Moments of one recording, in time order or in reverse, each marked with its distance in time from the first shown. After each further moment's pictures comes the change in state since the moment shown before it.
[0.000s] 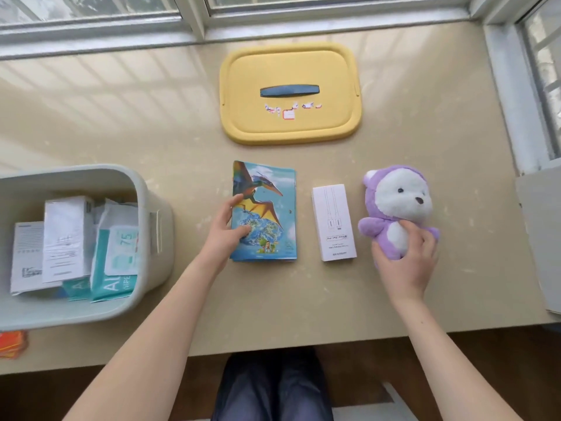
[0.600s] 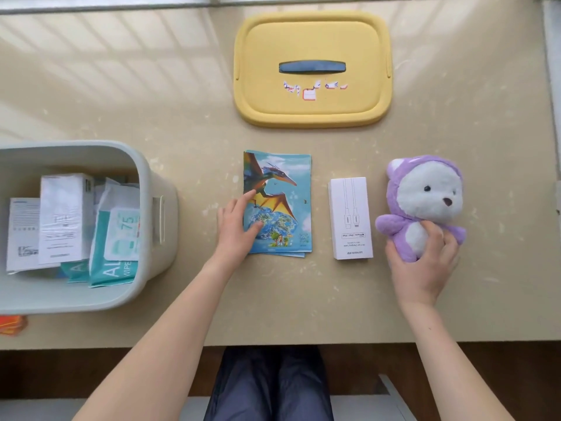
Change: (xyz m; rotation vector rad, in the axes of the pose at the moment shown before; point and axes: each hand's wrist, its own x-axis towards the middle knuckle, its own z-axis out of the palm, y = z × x) left_hand 0.020 -0.042 0.001 0.662 0.128 0.228; right_hand -0.001 0.009 0.022 -0.095 0.085 -0.120
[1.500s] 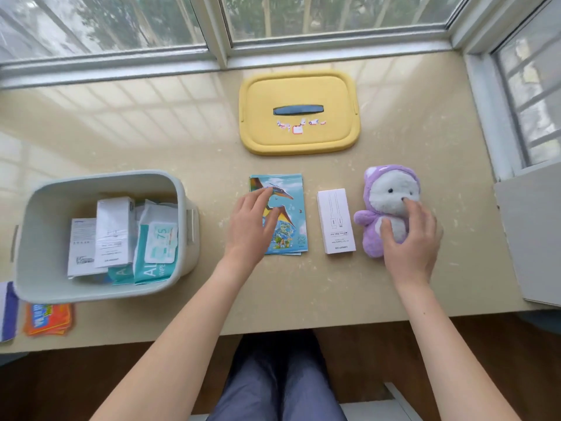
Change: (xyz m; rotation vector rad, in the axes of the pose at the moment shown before) left_hand -0.066 0.102 -0.074 0.156 0.172 0.402; right_hand 0.027 -0.073 -0.101 0.122 -0.103 -0.022
